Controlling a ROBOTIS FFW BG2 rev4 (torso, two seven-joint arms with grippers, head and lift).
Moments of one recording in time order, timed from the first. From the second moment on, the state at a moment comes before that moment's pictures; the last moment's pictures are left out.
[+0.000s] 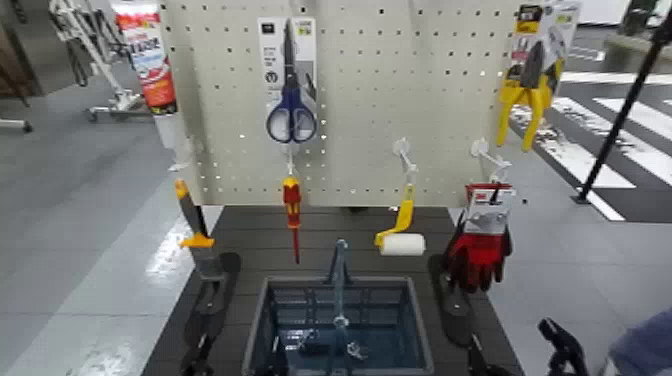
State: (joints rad) left arm 0.35 0.00 -0.15 -1.61 0.09 -0.45 -0.02; right arm 0.50 -0.24 0.06 -1.90 -0.05 -0.35 -0.01
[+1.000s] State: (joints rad) left arm 0.35 0.00 -0.14 -1.61 0.08 -0.45 -0.03; right arm 0.28 -0.25 -0.17 -1.86 -0.23 -0.11 0.34
